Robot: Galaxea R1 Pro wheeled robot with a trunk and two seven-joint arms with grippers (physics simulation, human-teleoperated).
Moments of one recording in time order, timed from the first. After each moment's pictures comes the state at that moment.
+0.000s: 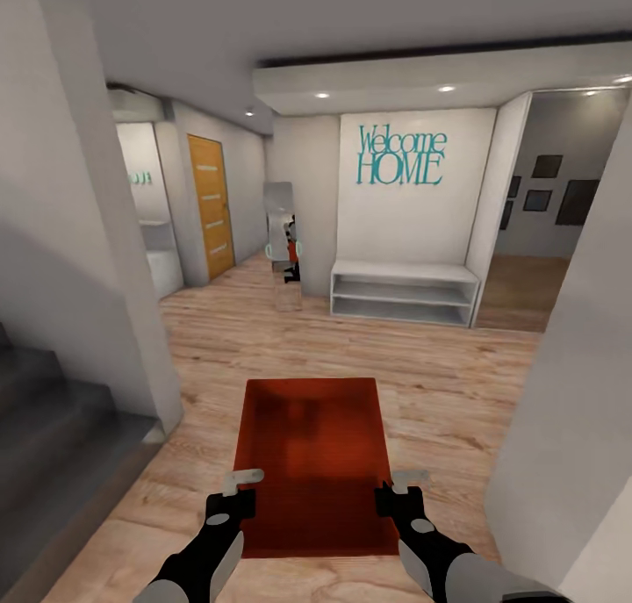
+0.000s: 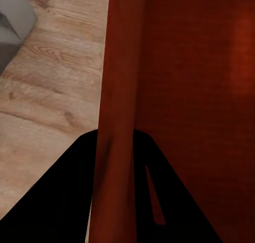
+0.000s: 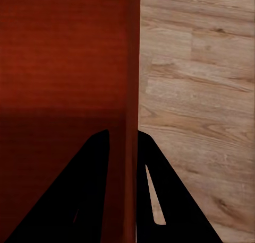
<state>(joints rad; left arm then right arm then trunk) -0.53 -0.15 0.01 -0.41 -0.01 0.01 0.26 -0.67 0.10 0.02 -0.06 0.06 -0.29 -0.12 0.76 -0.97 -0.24</state>
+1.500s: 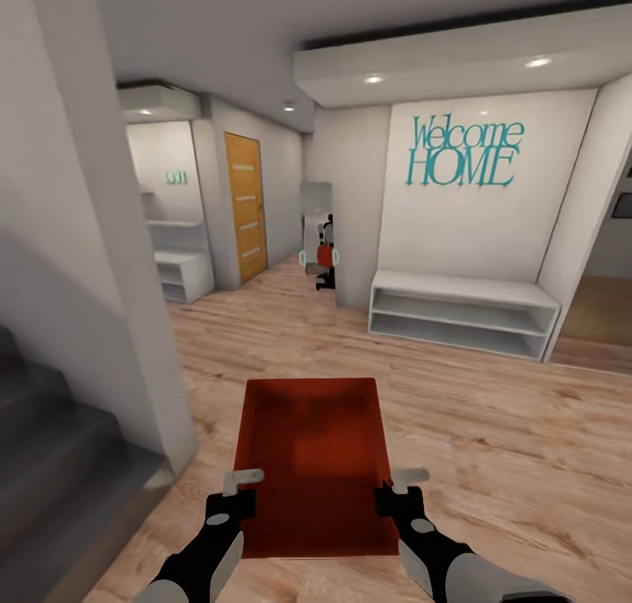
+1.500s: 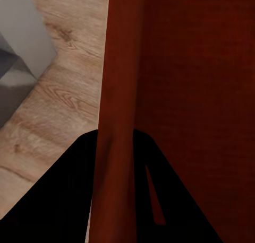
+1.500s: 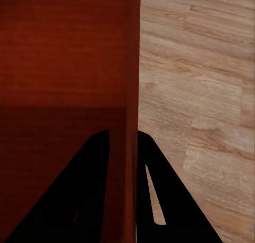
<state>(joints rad) -0.53 -0.15 0.01 -0.41 -0.01 0.01 0.26 -0.67 0.10 0.03 -0.06 0.06 -0.29 -0.12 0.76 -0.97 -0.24</state>
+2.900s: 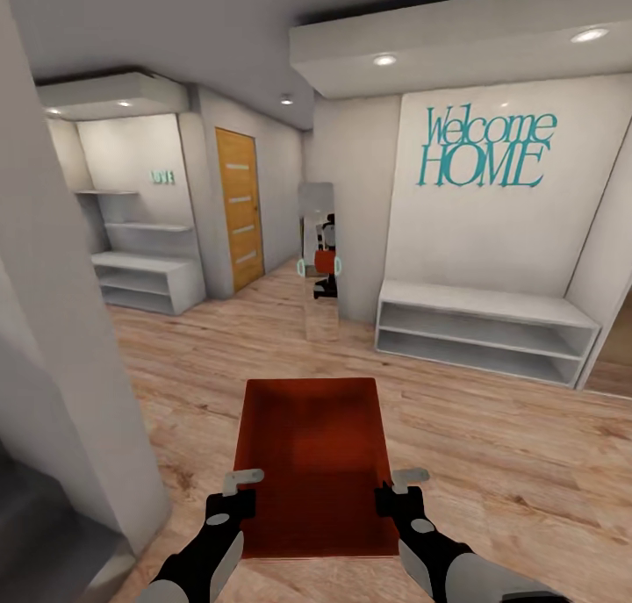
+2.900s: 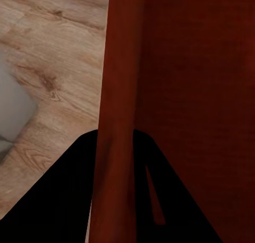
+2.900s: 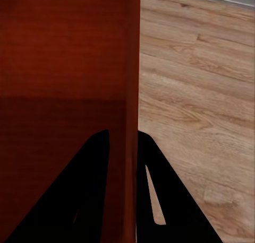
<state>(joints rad) -0.53 -0.15 0.01 -0.41 -0.01 0.01 0.26 -0.67 0.10 0.03 -0.06 0.06 -0.29 -0.12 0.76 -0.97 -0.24</state>
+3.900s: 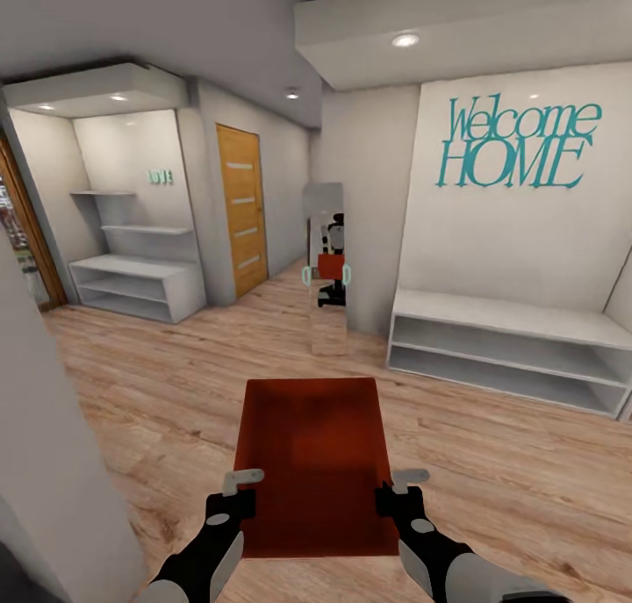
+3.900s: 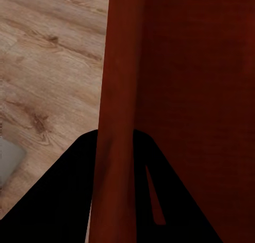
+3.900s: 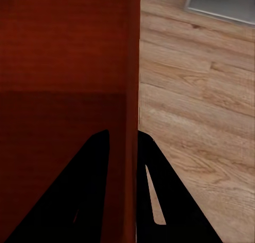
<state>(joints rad) -0.53 -0.15 0.01 -0.41 -0.01 0.01 0.26 -0.67 0.10 0.03 -0.06 0.06 -0.29 -0.12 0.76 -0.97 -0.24</state>
